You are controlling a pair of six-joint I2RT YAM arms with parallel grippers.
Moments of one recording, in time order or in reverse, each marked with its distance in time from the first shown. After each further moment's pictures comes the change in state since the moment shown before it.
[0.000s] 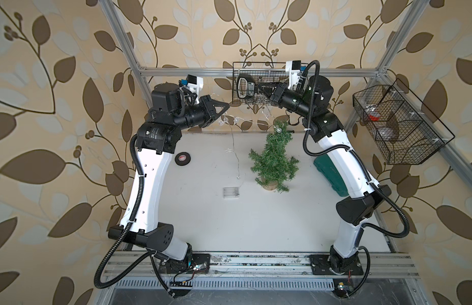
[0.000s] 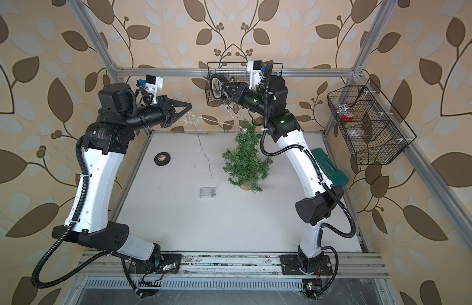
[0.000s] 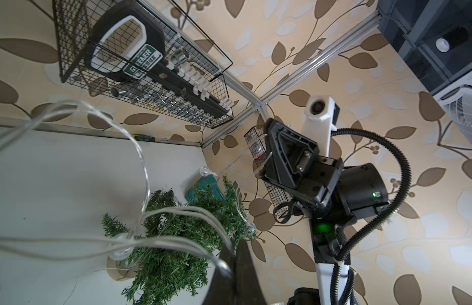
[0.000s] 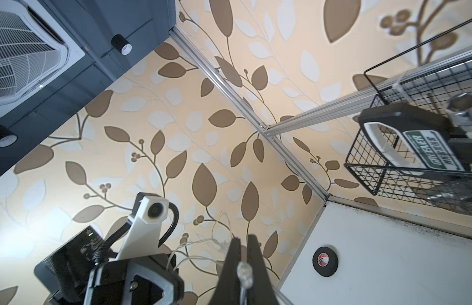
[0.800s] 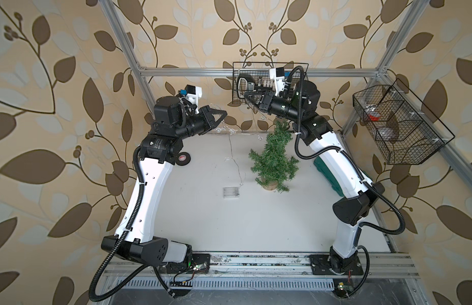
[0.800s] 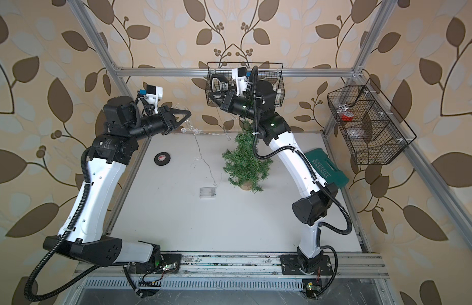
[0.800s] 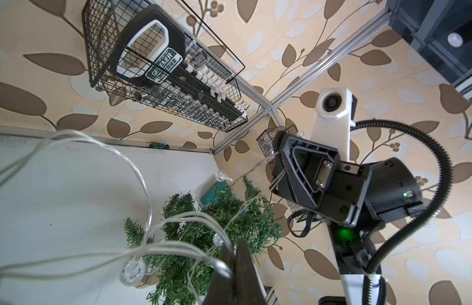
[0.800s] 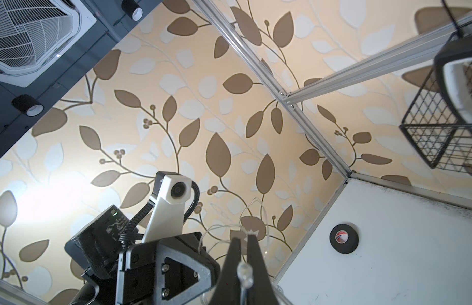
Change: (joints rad) left arm -0.025 -0.126 -0.308 0.222 -0.034 0.067; right arm 0.076 0.025 -0.030 0.014 -0.070 -0.009
